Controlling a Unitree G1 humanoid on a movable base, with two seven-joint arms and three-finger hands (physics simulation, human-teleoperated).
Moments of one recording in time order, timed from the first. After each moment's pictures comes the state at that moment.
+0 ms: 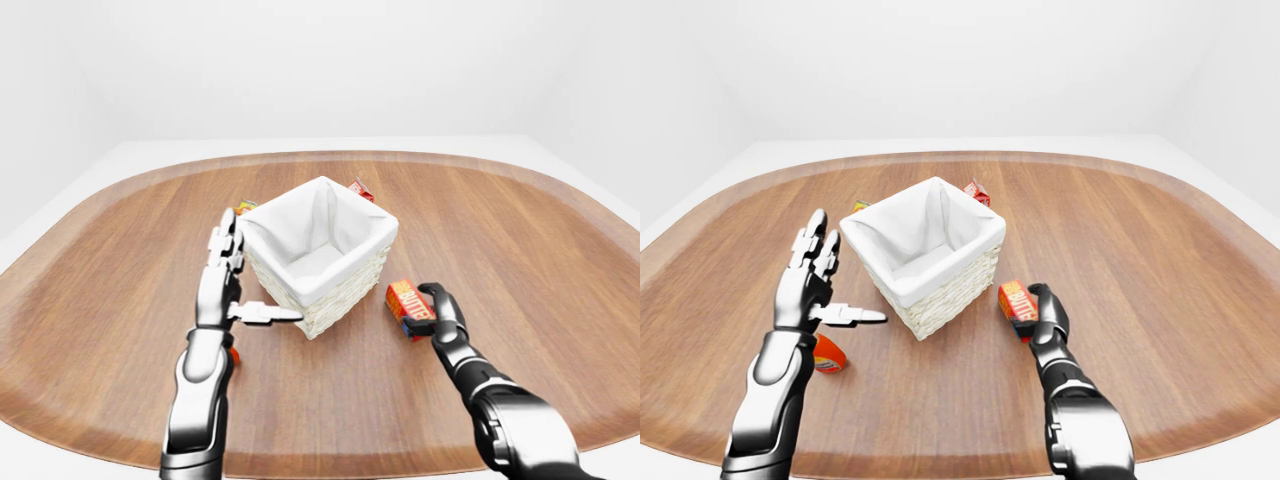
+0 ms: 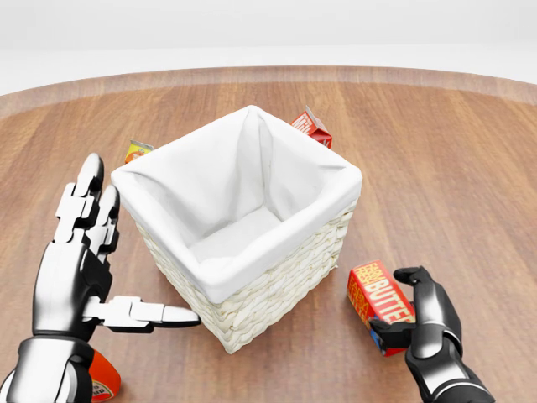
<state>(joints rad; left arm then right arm) -0.04 0.04 0.06 -0.27 0.00 0.09 -0.09 -0.62 -0.21 -0.12 1.35 -0.39 -0.09 -0.36</state>
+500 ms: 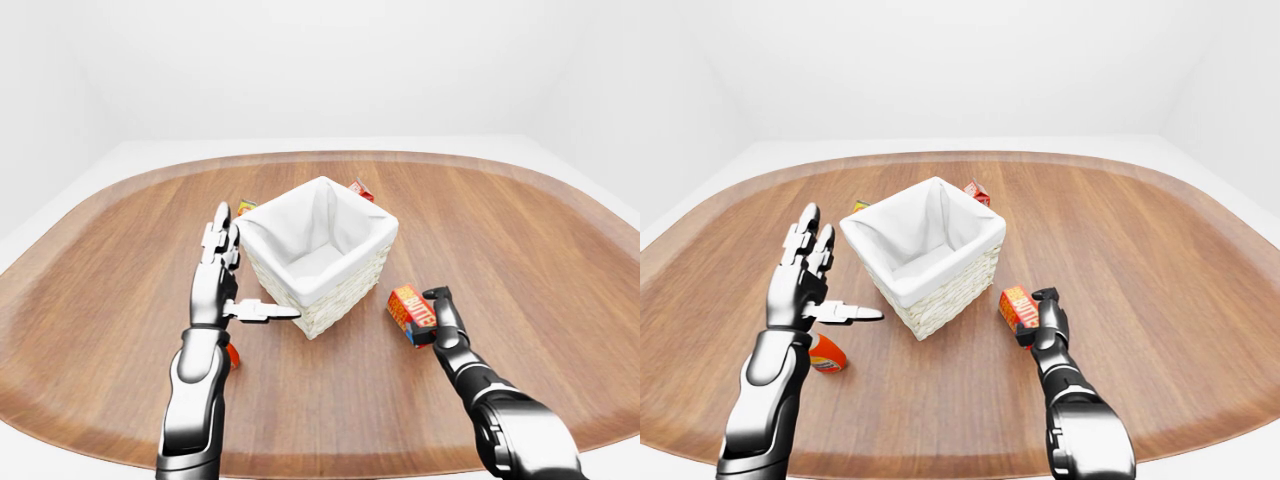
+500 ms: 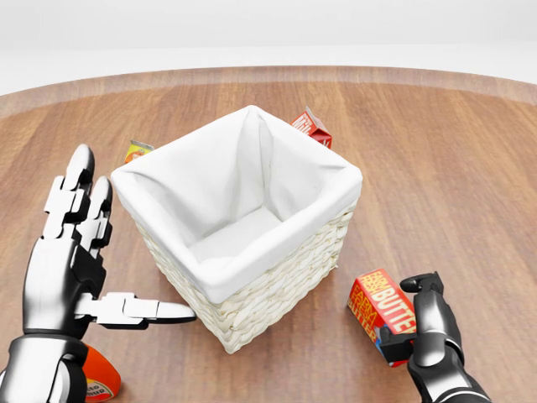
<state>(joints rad) -0.04 0.04 0.07 -0.31 -0.01 0.09 -0.09 -0.59 -0.21 -0.13 1.34 -0.38 -0.09 -0.31</state>
